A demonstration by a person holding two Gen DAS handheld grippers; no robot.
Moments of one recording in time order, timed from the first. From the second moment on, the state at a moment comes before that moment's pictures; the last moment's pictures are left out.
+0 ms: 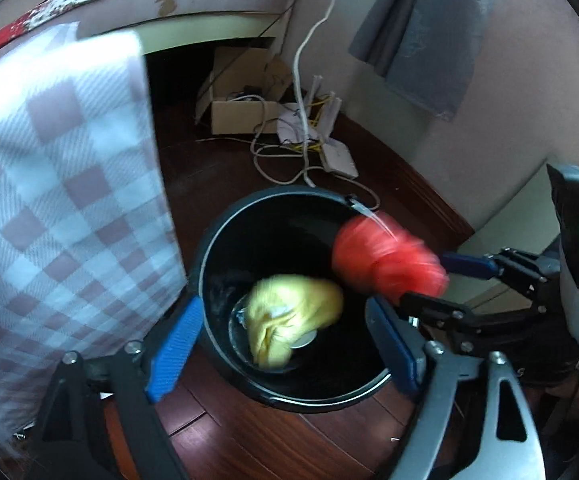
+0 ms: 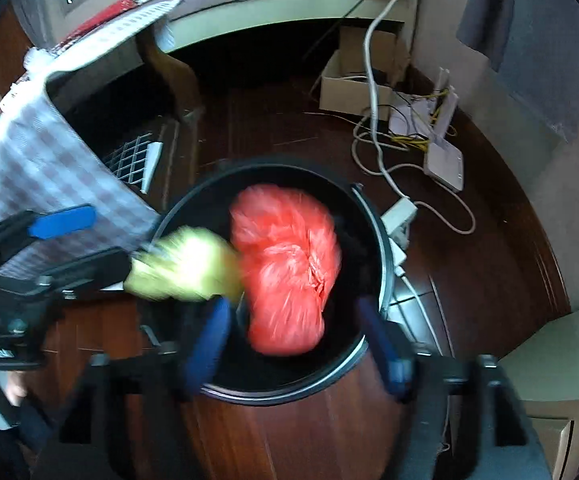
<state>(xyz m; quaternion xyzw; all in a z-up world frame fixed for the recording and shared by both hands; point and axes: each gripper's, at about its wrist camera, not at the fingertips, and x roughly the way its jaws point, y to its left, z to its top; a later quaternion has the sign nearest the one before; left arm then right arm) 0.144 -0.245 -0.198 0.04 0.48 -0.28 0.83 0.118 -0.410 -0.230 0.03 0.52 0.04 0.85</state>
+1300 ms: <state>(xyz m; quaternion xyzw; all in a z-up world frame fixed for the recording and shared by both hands) 0.104 -0.157 -0.126 0.06 0.41 -0.19 0.89 0.081 -0.364 -0.157 0.03 0.45 0.02 0.89</state>
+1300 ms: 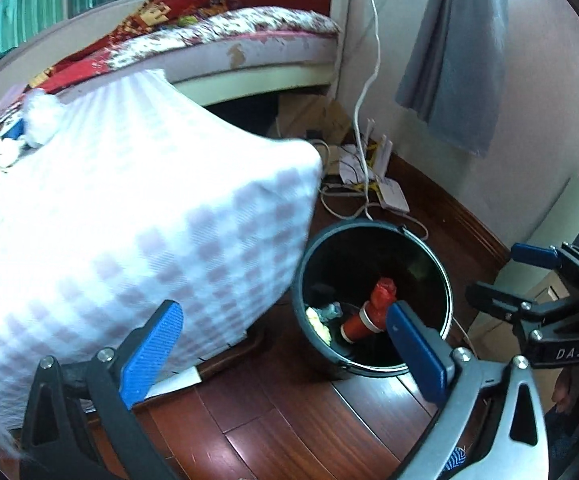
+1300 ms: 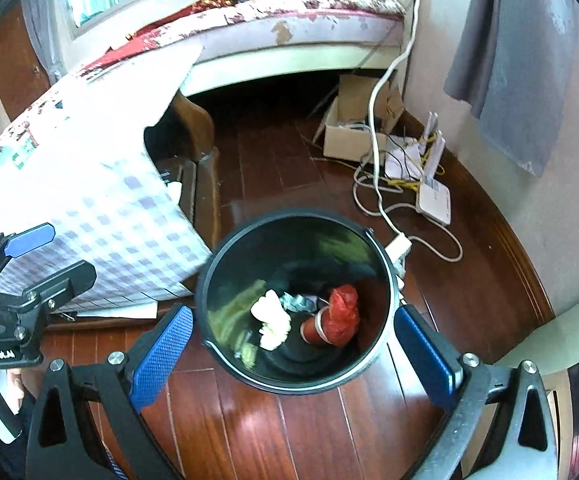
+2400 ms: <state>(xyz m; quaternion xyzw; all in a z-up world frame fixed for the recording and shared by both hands) 0.121 0.176 -0.072 -0.05 0.33 0.13 0.94 0.179 -0.027 -0.068 -0.04 0.37 0.26 0.89</state>
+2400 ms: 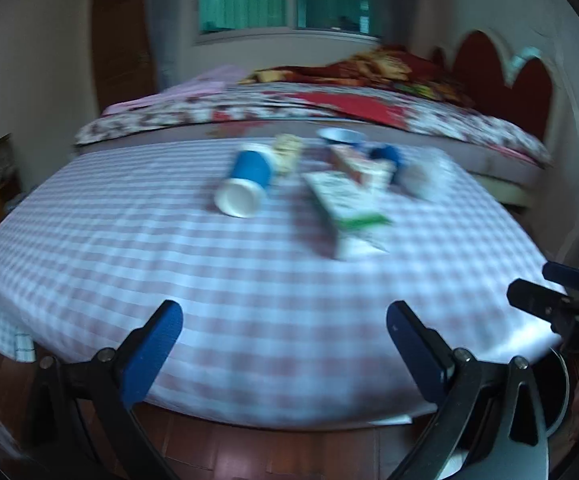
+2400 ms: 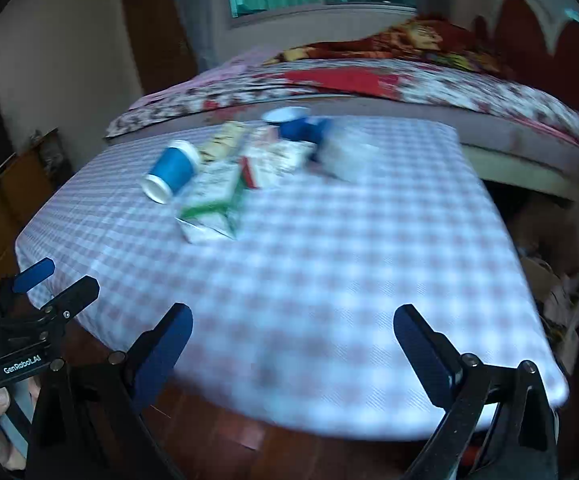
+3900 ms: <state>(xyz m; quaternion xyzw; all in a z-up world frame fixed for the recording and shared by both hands) 0.315 0.252 -0.110 -0.03 0.40 0.10 0.91 0.314 0.046 -0.041 -0.06 0.34 0.21 0.91</state>
